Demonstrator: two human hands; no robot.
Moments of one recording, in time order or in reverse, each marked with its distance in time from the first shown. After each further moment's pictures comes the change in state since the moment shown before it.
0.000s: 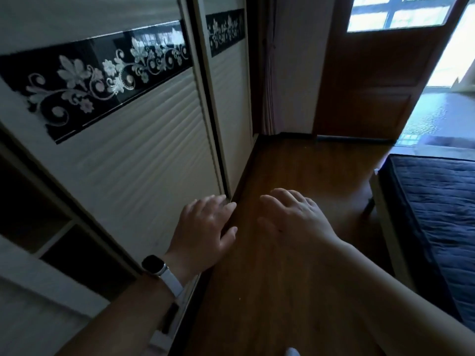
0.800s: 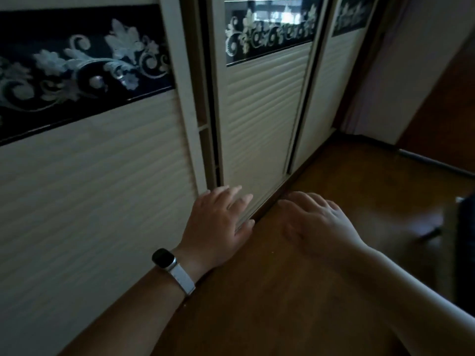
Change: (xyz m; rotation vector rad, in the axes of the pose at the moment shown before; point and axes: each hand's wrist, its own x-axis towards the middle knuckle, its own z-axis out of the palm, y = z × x) left_hand -0.339 0.051 -0.108 -0.027 0.052 -0.385; right_hand -0.211 -0.198 -0.025 -0.032 -0.138 -0.376
